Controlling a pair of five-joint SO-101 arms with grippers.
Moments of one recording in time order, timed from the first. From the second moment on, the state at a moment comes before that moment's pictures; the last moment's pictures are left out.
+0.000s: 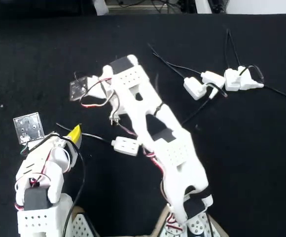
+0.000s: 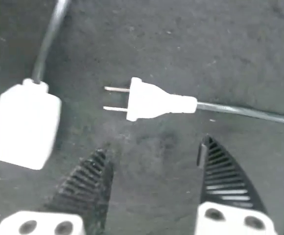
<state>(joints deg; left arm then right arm) -10.3 -103.3 86.5 58.6 8.8 -29.2 45.1 -41.1 92.8 71.1</state>
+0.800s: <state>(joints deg) -10.4 -103.3 86.5 58.6 8.8 -30.9 46.5 -31.7 81.2 78.6</state>
